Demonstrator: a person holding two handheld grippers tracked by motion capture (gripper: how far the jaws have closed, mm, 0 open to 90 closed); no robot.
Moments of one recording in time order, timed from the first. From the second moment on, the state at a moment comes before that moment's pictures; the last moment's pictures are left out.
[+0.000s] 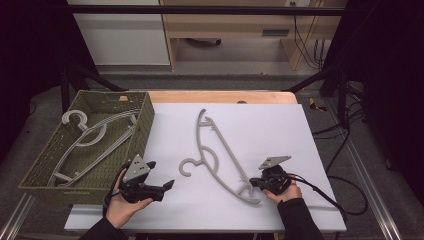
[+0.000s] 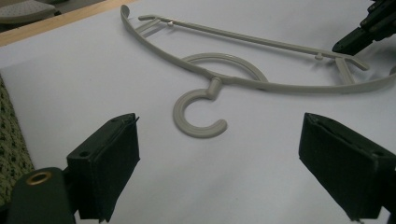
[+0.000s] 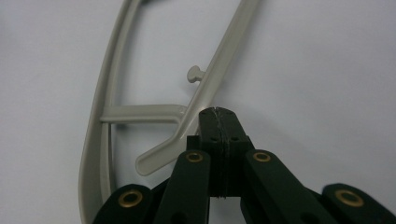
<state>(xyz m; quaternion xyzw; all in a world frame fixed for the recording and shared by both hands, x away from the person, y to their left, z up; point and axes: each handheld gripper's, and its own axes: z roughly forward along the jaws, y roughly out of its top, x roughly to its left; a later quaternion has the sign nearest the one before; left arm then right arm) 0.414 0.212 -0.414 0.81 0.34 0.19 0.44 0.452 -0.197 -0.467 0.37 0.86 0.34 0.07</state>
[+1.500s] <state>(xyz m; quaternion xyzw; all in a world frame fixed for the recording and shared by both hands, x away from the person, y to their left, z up) 0.446 0.140 -0.455 0.83 0.39 0.12 0.38 0.439 -0.194 -0.425 0.34 0.79 0.48 0.17</state>
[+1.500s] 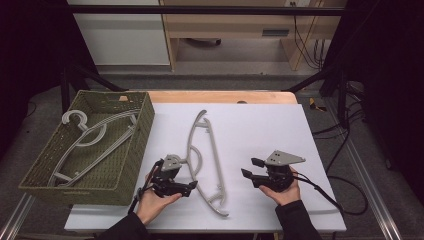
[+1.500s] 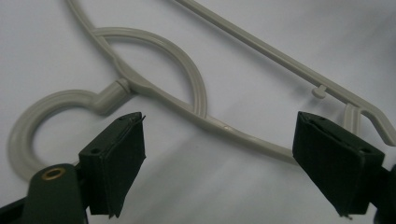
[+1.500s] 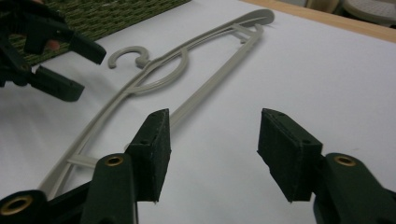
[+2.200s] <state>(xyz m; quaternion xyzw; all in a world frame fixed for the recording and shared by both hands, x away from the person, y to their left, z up) 0.446 0.109 -0.477 0.85 0.39 0.13 0.33 0.440 -0.204 -0.421 0.37 0.78 0.47 0.20</state>
